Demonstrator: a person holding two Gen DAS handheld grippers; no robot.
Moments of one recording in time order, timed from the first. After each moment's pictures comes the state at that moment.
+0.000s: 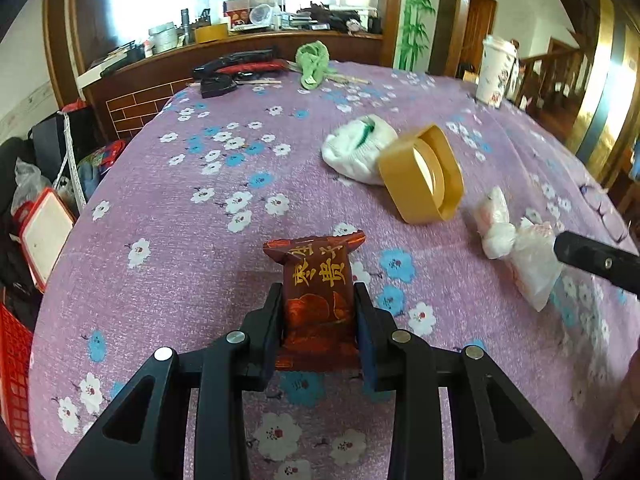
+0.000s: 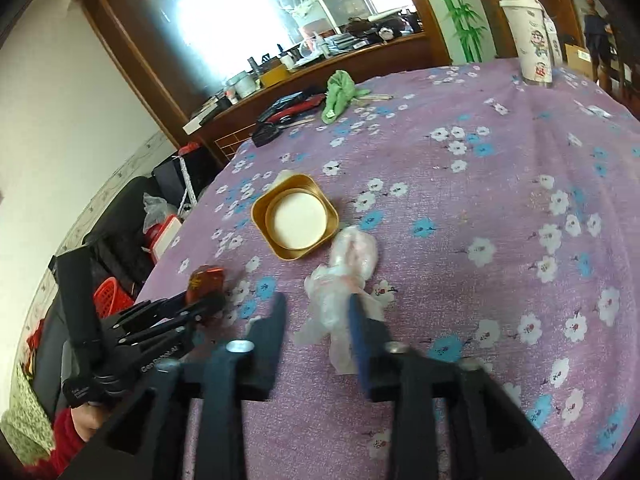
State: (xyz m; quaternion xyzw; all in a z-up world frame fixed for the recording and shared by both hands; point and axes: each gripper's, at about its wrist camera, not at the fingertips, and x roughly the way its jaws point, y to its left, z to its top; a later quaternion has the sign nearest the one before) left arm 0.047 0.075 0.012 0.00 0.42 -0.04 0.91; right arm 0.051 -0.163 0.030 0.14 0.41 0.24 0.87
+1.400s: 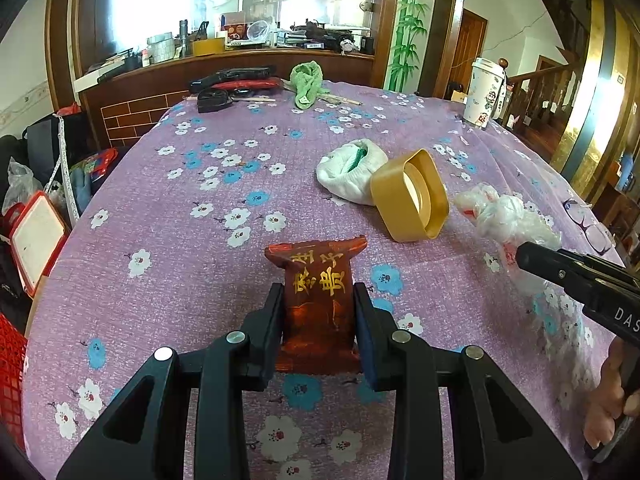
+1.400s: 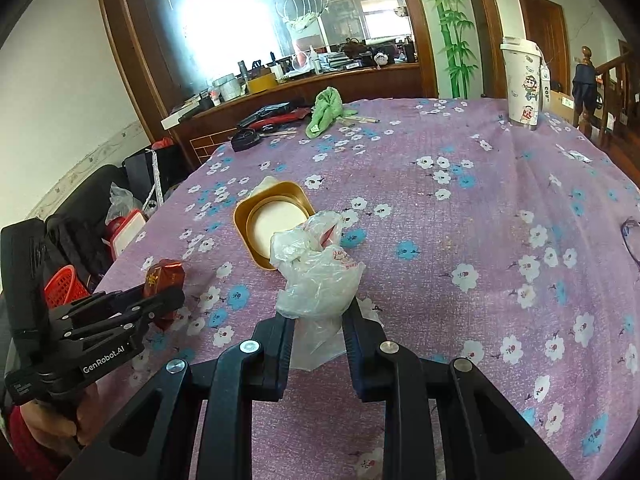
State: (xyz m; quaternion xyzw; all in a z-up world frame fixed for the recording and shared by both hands) left arm 0.042 0.080 0.020 -0.02 0.39 -0.06 0.92; right arm 0.042 -0.141 0.034 0.07 0.37 0.19 0.91
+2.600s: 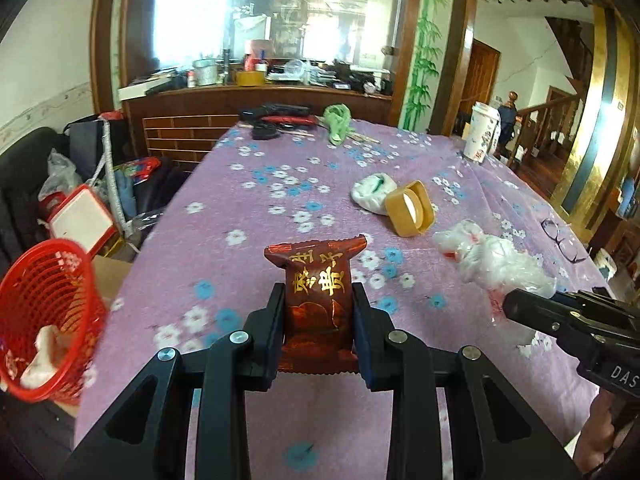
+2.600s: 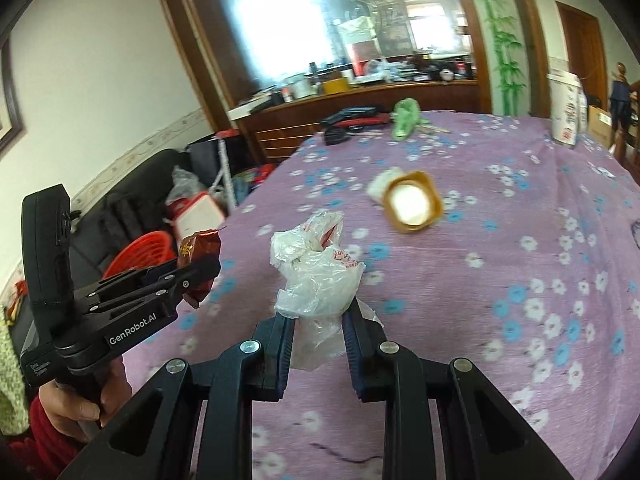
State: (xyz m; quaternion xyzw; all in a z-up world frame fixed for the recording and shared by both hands) left arm -0.077 0.128 0.083 -0.05 0.34 -0.02 0.94; right arm -0.075 -0.070 0.087 0.05 0.36 0.28 0.89
